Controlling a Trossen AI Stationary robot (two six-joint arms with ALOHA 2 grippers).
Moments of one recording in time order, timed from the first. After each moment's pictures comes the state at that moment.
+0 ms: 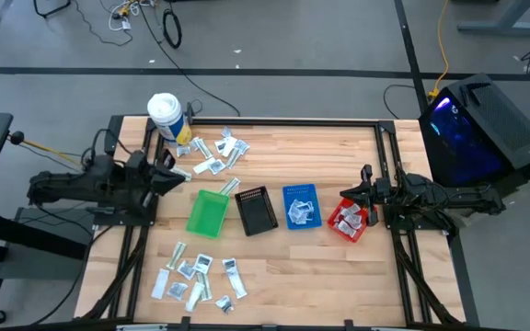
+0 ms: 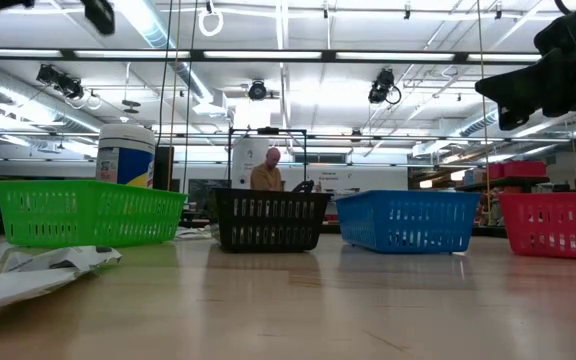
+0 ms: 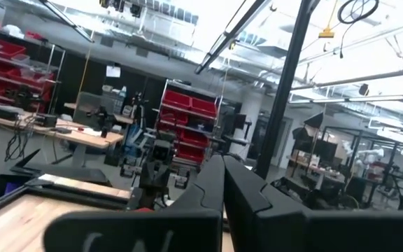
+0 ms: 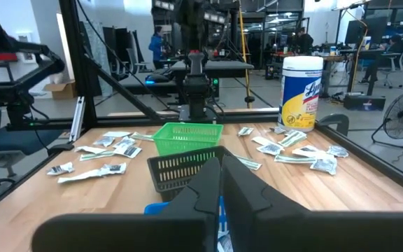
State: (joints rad) left arm -0.04 0.26 0.36 0.26 0.01 -0.30; right arm 0.04 0.00 0.02 0.01 0.04 0.02
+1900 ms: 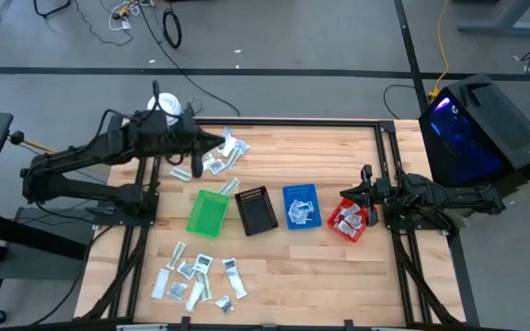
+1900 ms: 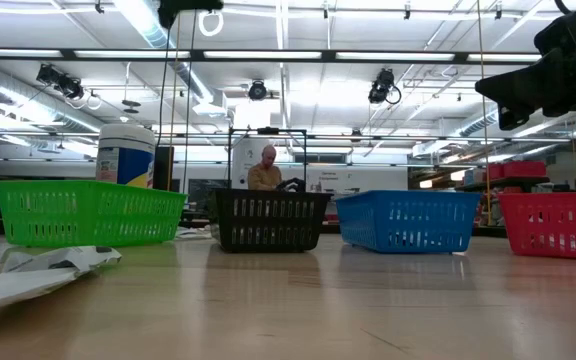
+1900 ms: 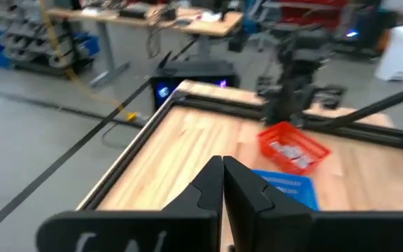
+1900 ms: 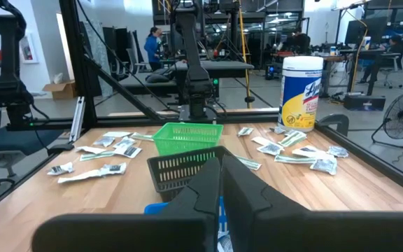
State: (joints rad) left arm 0.27 0.96 1.07 -0.38 -0.05 -0.04; right arm 0.04 0.00 0.02 0.01 0.04 0.02
